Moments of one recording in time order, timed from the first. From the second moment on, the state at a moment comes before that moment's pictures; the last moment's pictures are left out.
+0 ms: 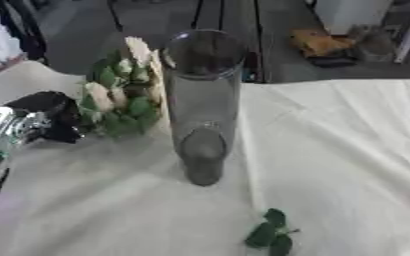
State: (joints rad) left arm -1.09 0.67 -0.09 -0.86 -1.01 -0.02 -0.42; right arm -0.35 -0.28 0.07 -1.99 0.28 -0.41 -0.71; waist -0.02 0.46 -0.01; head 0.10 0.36
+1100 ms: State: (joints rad) left arm -1.08 0.64 -0.09 -0.84 -1.11 0.06 -0.08; right arm -0.36 -0.28 0.07 -1.99 0.25 -0.40 -0.70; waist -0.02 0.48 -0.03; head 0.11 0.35
